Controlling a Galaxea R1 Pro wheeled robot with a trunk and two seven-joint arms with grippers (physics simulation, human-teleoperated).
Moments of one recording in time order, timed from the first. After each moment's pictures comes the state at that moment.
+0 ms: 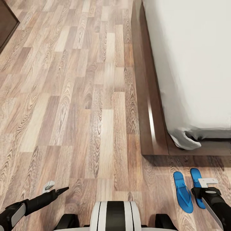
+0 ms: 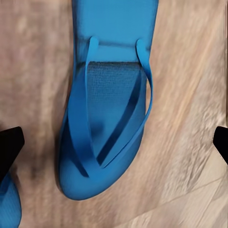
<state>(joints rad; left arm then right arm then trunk) -0.55 0.39 0.00 -0.30 0.50 0.32 -0.96 -0.42 -0.43 0.10 -0.77 -0.15 0.41 -0.19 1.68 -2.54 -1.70</state>
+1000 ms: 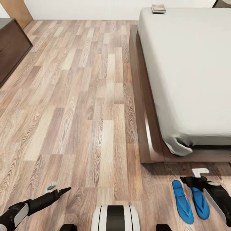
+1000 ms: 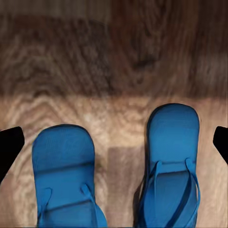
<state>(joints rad) -0.55 0.37 0.00 -0.30 0.50 0.32 -0.95 -0.42 -0.47 0.09 -0.93 -0.26 0.42 0.07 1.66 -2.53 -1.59</state>
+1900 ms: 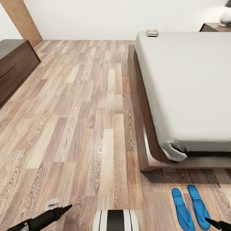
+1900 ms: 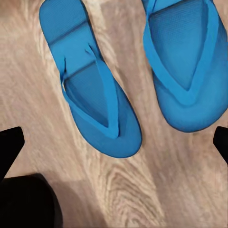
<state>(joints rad) -0.55 0.31 -0.03 -0.03 0.41 -0.04 -0.95 -0.42 -0.64 0.09 -0.12 -0.56 0.08 0.88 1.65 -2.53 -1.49</state>
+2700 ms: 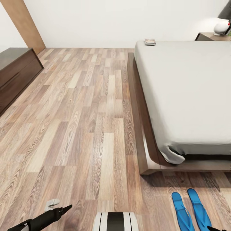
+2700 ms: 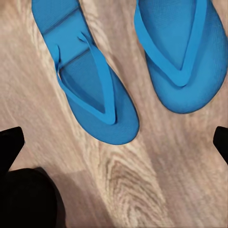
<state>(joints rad) -0.55 0.31 -0.03 -0.02 0.41 -0.05 -0.95 -0.42 -0.62 0.09 -0.02 -0.56 0.06 0.88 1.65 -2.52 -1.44</state>
